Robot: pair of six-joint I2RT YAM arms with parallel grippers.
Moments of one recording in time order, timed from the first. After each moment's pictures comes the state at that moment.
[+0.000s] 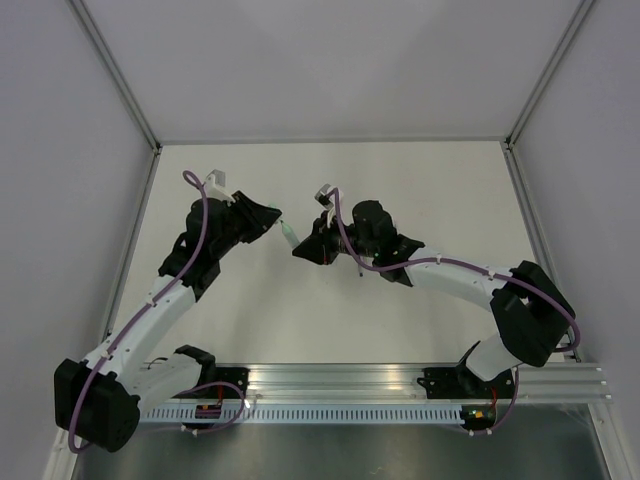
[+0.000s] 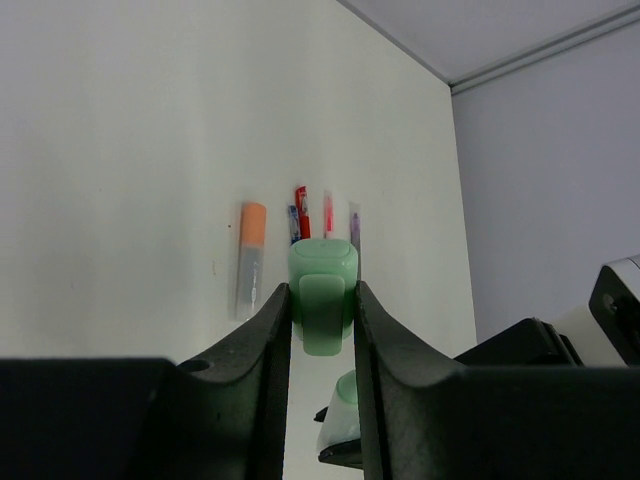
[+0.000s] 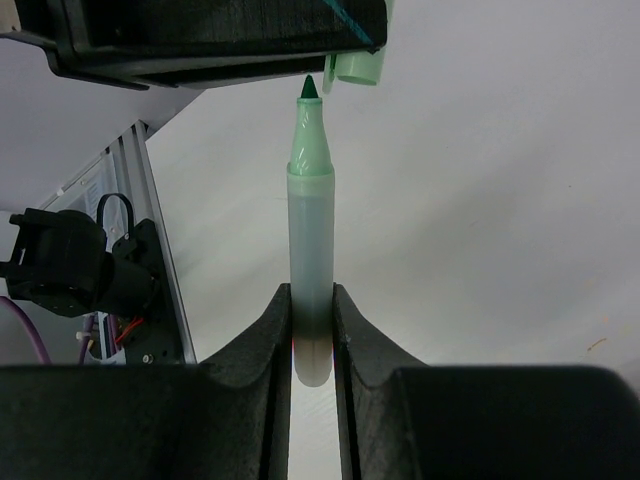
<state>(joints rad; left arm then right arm) -0.37 1.02 0.77 -0.05 0.10 -0.85 0.79 1.54 0.94 0.34 -0.44 0.35</state>
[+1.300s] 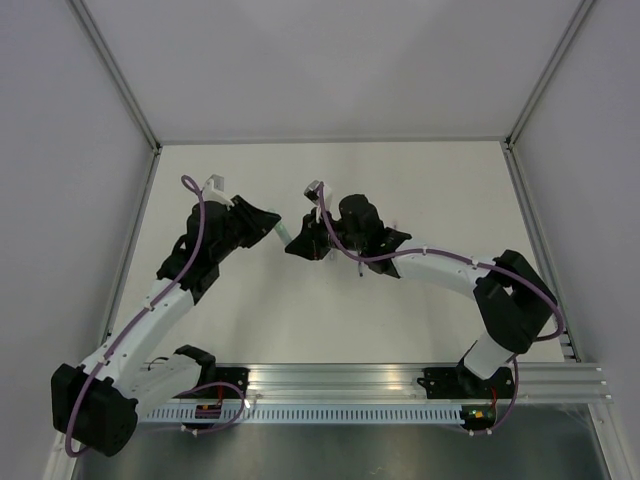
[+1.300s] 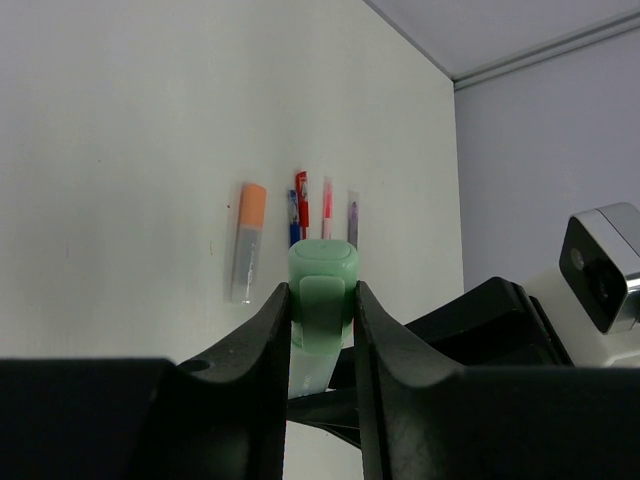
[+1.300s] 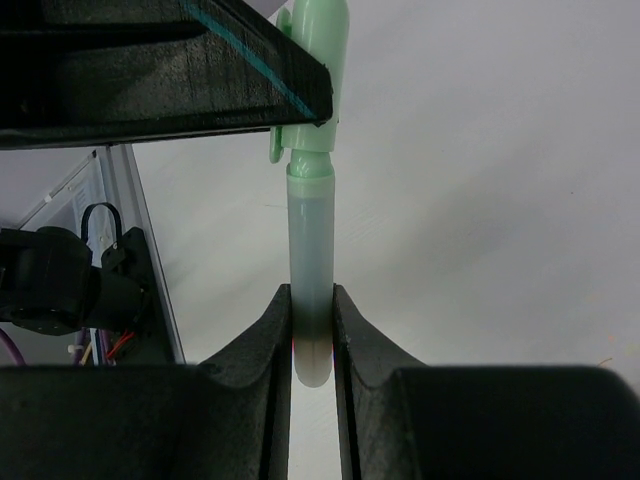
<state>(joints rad) -0.38 1.00 0.77 -0.11 0.09 -0.90 0.80 1.63 1.03 0.30 -0.43 0.36</state>
